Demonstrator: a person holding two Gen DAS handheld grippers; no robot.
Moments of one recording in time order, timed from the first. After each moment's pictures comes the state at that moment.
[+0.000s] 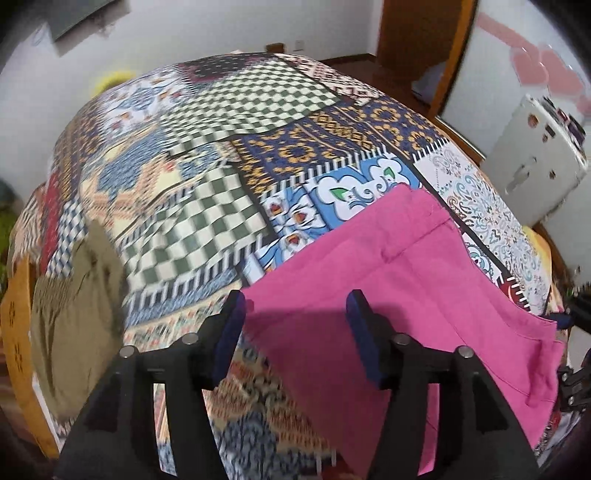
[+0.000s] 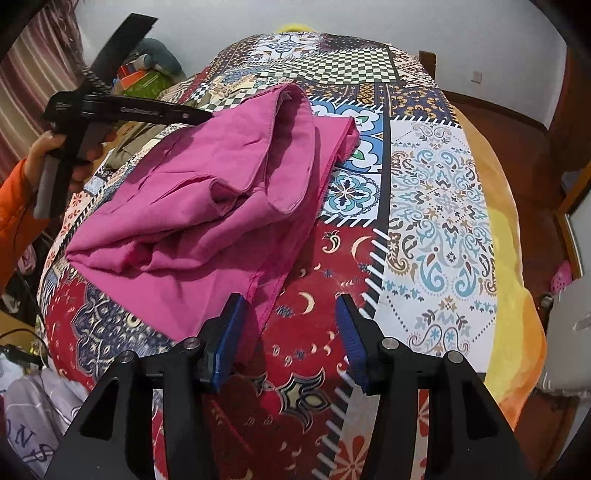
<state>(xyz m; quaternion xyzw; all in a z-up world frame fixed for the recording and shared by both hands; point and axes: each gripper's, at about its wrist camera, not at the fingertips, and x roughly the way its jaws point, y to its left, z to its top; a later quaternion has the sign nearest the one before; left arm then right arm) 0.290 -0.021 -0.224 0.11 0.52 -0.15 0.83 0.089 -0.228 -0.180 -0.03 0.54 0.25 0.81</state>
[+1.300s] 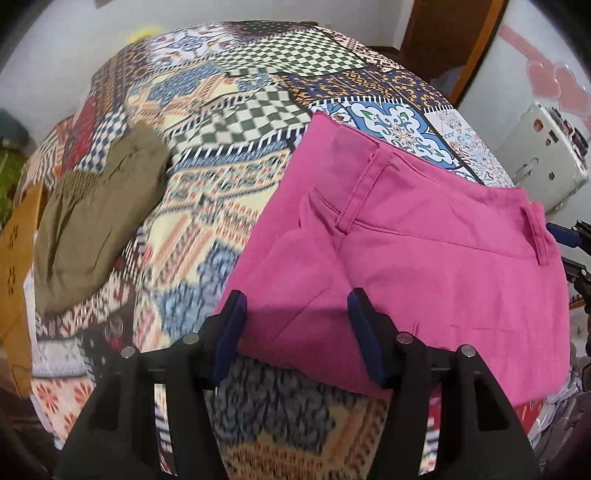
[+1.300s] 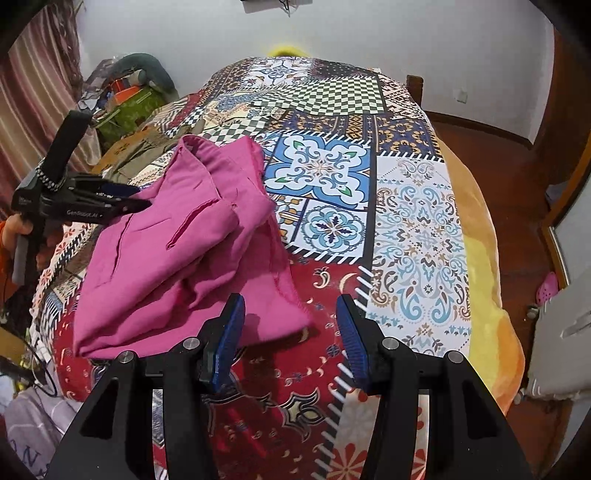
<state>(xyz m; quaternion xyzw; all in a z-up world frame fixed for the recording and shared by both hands) 0.186 0.054 -0.224 0.04 0.56 -0.10 0.82 0.086 -0.223 -0.152 -0.03 0.50 0.23 0.84</state>
